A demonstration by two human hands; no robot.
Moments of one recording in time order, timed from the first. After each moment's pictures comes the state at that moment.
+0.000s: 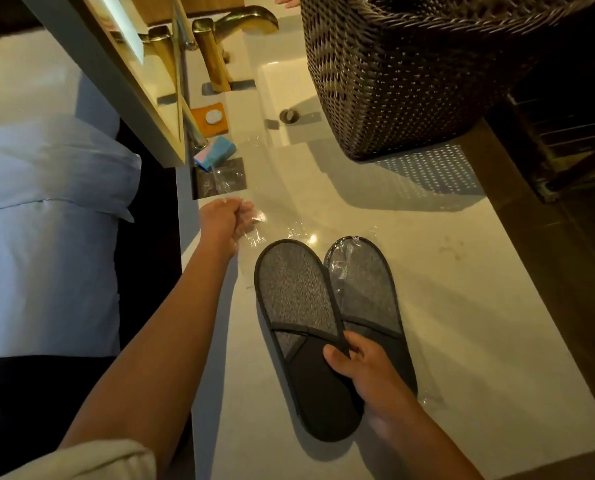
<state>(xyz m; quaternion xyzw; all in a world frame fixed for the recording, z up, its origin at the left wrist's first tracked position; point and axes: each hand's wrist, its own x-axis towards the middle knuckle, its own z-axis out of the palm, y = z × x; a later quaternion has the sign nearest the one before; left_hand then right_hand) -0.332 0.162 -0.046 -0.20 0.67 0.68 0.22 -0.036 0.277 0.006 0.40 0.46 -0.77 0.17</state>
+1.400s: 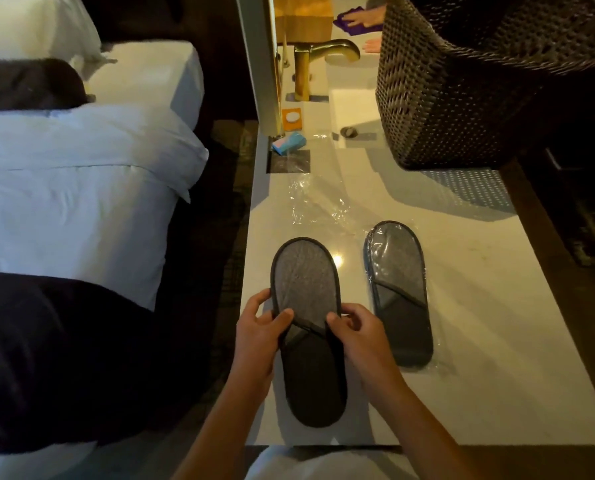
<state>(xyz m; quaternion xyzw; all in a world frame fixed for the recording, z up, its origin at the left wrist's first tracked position) -0.035 0.055 -0.009 -0.19 0.65 0.72 0.18 0.002 0.208 0.001 0.30 0.71 -0.63 0.09</state>
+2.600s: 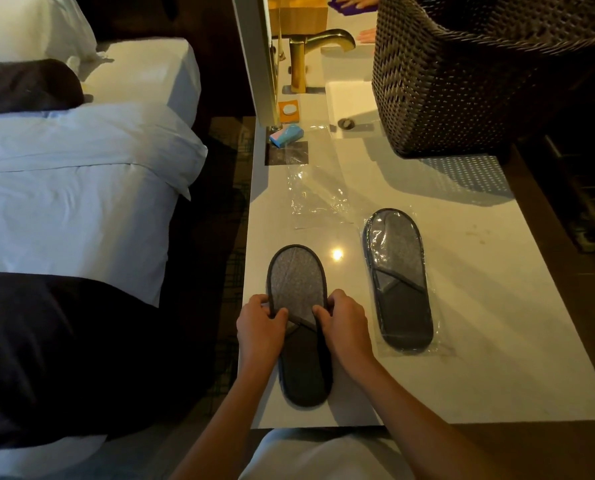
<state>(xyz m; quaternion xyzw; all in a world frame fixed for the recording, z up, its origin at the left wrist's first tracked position) -0.037 0.053 -0.053 -0.16 0.89 0.42 0.10 -0.013 0.187 -0.049 0.24 0.90 -0.37 0.06</state>
